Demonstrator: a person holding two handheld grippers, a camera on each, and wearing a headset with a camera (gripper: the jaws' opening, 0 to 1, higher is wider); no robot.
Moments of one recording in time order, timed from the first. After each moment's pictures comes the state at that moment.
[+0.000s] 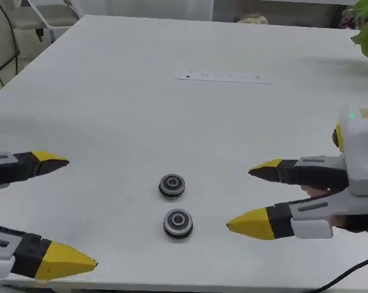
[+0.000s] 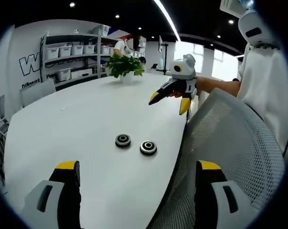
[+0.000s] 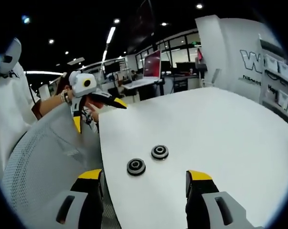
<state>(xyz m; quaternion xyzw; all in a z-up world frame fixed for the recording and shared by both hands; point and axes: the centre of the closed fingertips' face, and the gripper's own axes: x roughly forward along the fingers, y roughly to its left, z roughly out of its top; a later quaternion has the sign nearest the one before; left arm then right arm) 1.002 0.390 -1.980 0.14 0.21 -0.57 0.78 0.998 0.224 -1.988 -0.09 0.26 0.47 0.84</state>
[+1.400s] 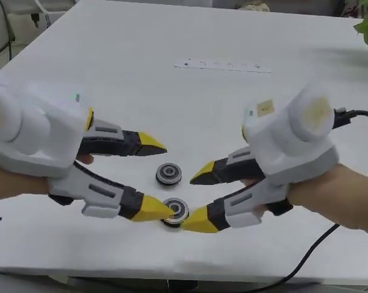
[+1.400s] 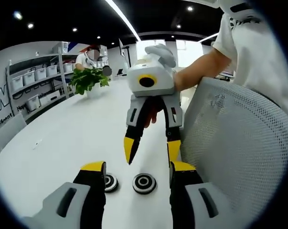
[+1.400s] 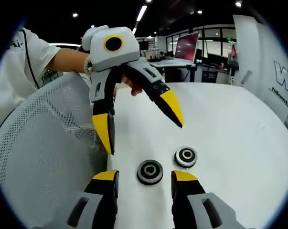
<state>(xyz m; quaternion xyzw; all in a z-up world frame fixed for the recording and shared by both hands) 1.015 0.287 -1.997 0.20 0.13 -0.68 0.70 0.998 0.285 -2.046 -0.17 0.30 0.56 0.75</state>
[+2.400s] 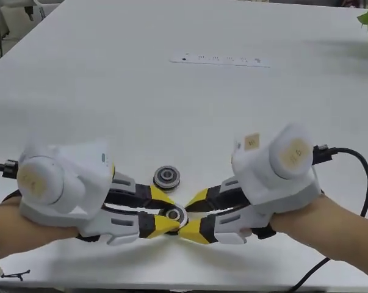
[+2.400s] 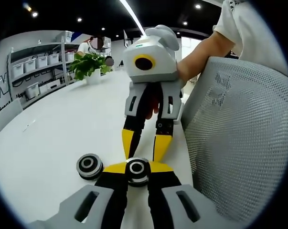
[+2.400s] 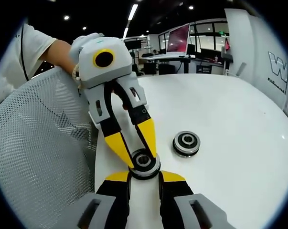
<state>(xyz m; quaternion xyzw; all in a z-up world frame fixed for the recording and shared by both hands) 1.011 0.277 -2.061 0.19 0.17 -0.67 0.70 1.005 0.285 -2.077 -0.15 0.31 0.54 0.77</state>
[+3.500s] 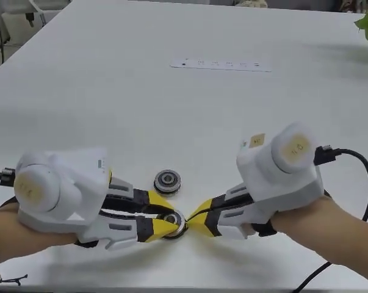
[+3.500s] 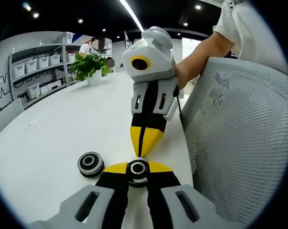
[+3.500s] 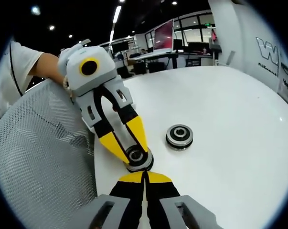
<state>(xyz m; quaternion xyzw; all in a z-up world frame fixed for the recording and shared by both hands) 1.009 0.283 -2.061 0.19 0.16 -0.67 0.70 1.007 0.276 -2.077 -0.09 0.35 0.50 0.78</state>
